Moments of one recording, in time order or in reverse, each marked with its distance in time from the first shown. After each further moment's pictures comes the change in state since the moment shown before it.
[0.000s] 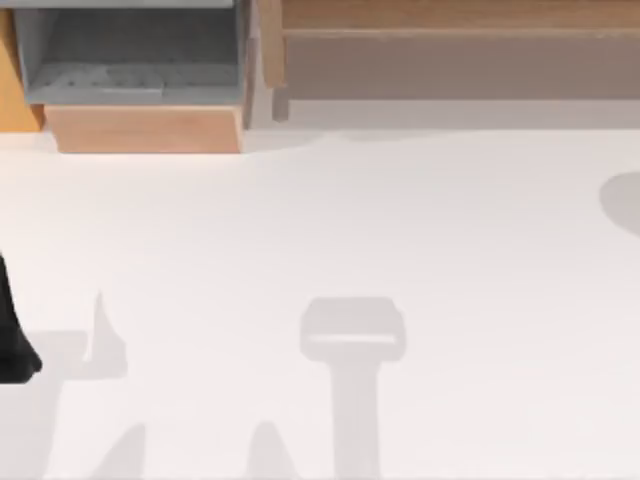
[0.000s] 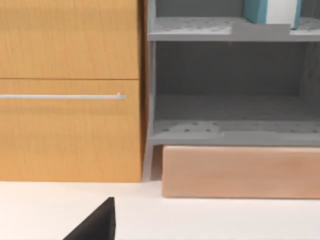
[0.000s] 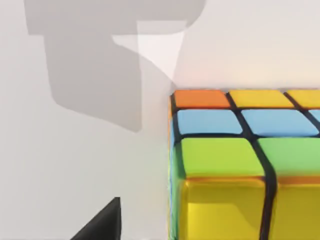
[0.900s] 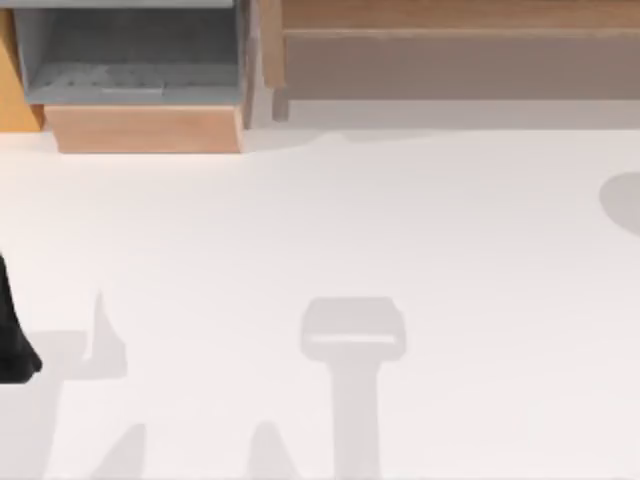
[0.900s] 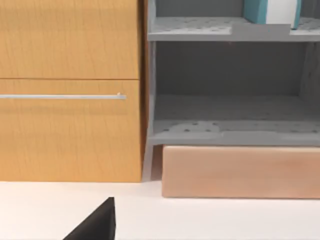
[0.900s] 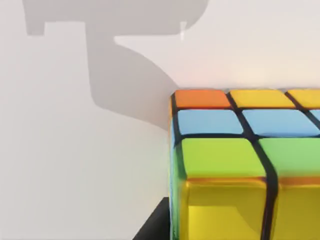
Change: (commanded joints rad) left arm 0.000 0.000 0.000 0.000 0.000 0.000; right arm 0.000 0.000 0.000 0.000 0.000 0.000
